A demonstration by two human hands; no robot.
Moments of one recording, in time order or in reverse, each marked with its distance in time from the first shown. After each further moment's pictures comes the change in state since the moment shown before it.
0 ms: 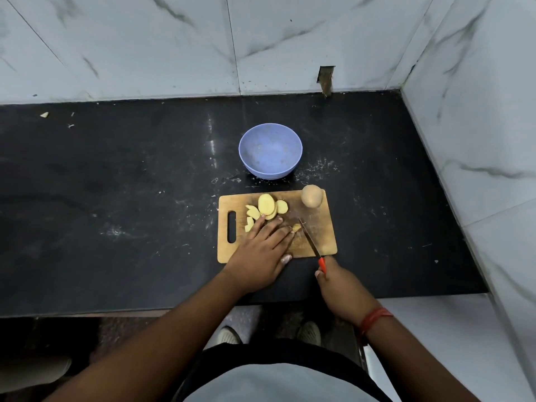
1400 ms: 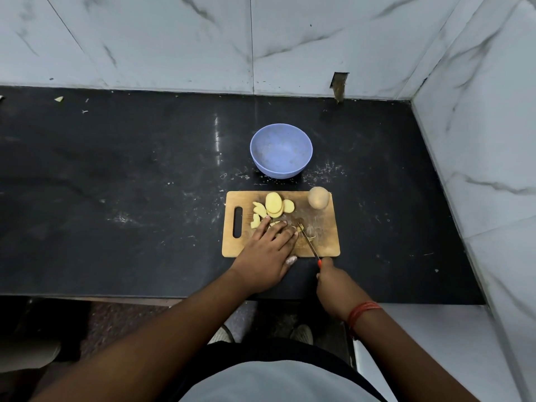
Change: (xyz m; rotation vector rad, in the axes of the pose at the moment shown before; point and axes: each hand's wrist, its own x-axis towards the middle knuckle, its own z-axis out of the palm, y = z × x) left_hand -0.005 0.010 0.008 0.022 0.052 -0.047; right_hand 0.012 -0.004 0.013 -0.262 -0.022 0.076
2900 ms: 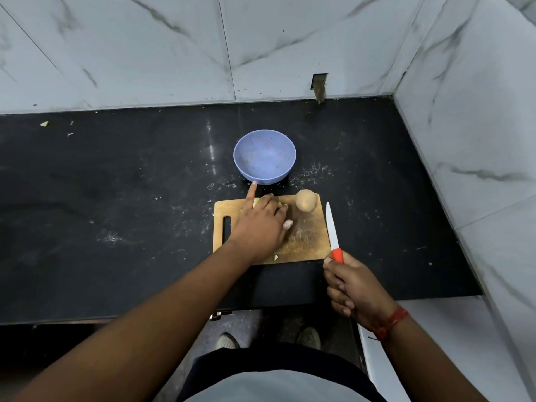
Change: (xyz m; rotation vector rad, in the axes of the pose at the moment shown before) left_hand 0.069 -0.020 -0.048 0.186 -0.192 -0.135; right_hand -0.025 0.029 -0.033 1.382 -0.178 -0.063
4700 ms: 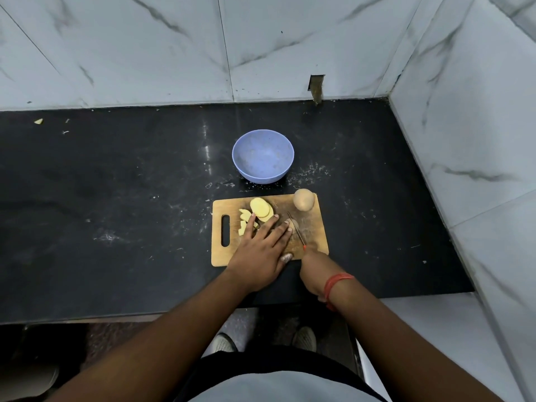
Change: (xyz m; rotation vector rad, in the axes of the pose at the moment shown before) left_hand -0.044 0.023 0.048 -0.173 0.086 0.105; right_hand 0.045 -0.004 0.044 -1.407 0.134 0.085
